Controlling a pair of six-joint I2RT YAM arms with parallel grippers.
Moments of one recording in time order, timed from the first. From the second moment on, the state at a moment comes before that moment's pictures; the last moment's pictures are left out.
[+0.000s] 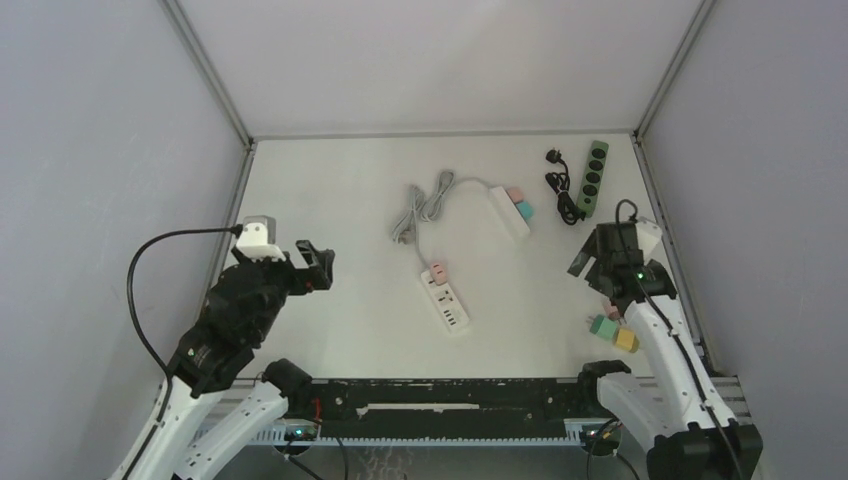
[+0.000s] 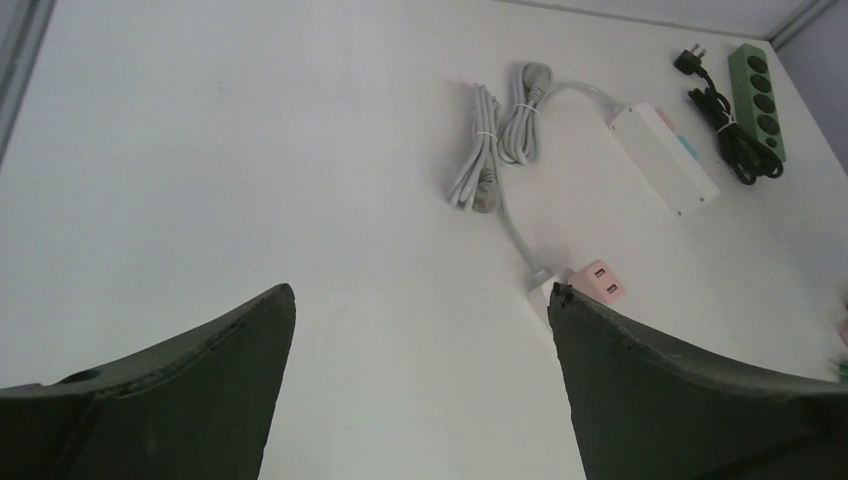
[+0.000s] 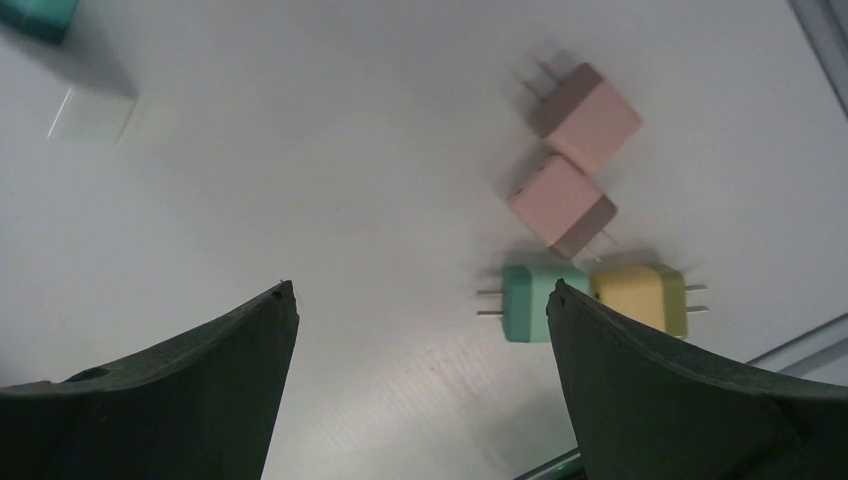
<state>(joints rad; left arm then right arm) -0.56 0.48 0.85 -0.66 -0.35 -0.36 0.16 0.88 0.78 -0.89 0.37 0.58</state>
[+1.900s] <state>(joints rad) -0.65 0.37 0.80 -0.65 -0.53 -0.31 -0.38 1.38 0.71 -0.51 0.13 0.56</state>
